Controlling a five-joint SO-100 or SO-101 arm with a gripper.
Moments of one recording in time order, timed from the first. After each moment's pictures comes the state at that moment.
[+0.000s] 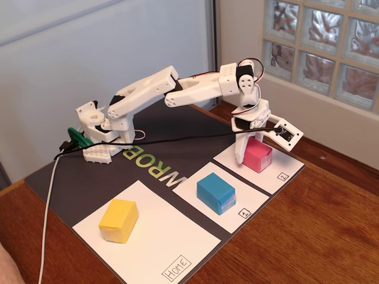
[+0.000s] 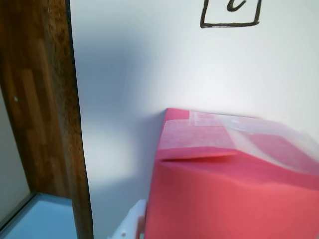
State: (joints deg) arm -36.3 26.5 11.9 87.5 122.4
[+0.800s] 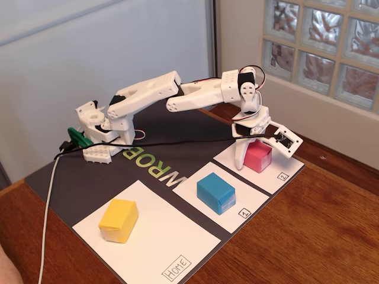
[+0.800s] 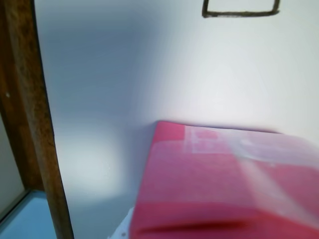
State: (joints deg) arm -35.9 21.7 9.1 87.5 121.6
